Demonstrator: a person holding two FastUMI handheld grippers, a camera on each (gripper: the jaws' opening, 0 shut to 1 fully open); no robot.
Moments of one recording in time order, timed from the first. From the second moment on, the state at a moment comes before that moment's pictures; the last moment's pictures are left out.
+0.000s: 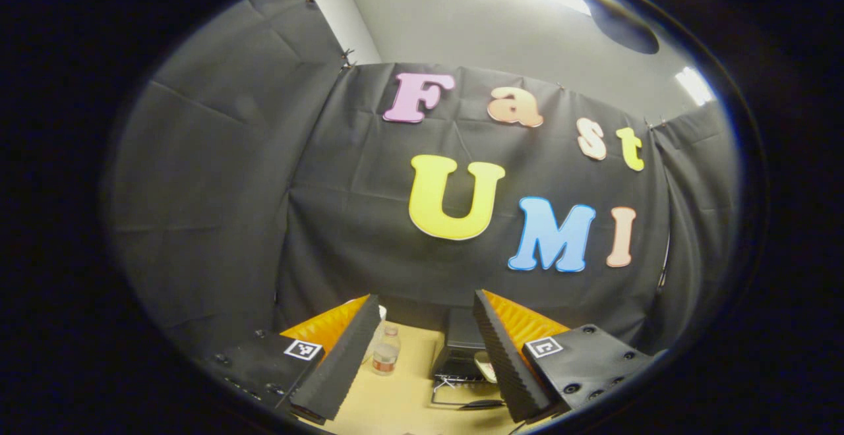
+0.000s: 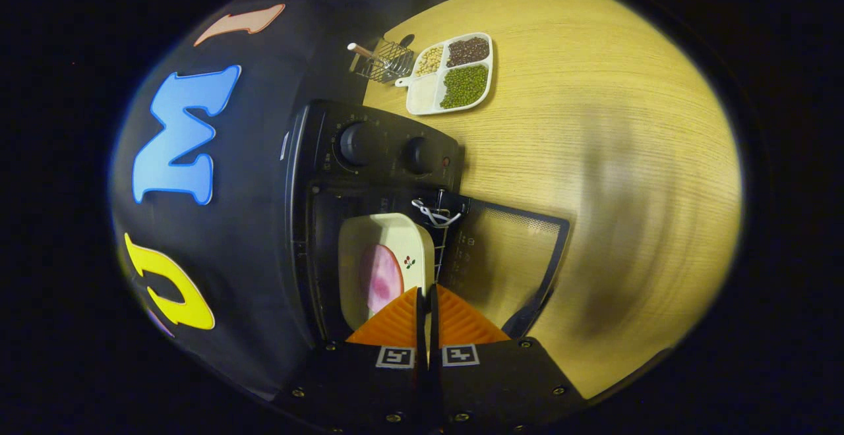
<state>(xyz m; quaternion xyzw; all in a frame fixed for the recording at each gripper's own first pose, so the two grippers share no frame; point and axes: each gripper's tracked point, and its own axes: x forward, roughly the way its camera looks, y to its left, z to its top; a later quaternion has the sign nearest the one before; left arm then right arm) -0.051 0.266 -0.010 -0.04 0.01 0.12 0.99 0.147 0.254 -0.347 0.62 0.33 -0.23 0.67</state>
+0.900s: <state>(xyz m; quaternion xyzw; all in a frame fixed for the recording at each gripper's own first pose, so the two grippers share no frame) -0.048 0.298 -0.025 -0.05 0.04 0.16 0.99 0.228 0.284 -0.358 0.65 0.28 -0.19 0.68</state>
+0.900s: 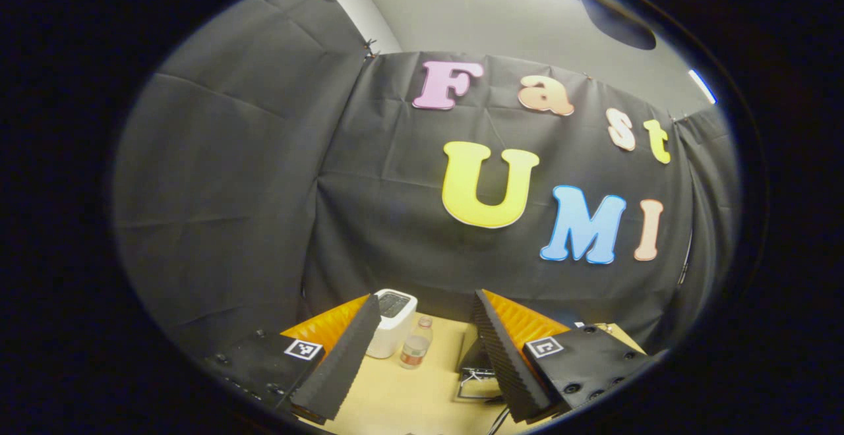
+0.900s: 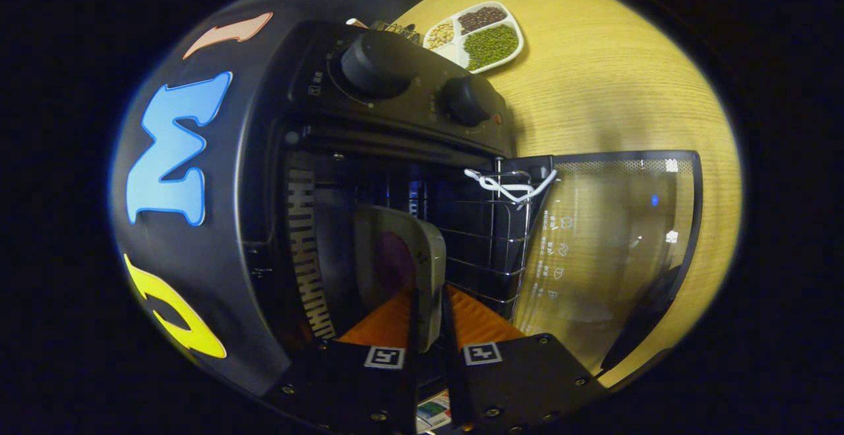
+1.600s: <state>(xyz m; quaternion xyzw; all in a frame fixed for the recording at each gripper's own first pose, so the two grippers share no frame) 0.013 0.186 -0.039 -0.04 0.04 0.05 1.00 0.114 0.210 -0.271 0.23 0.31 0.03 0.92</state>
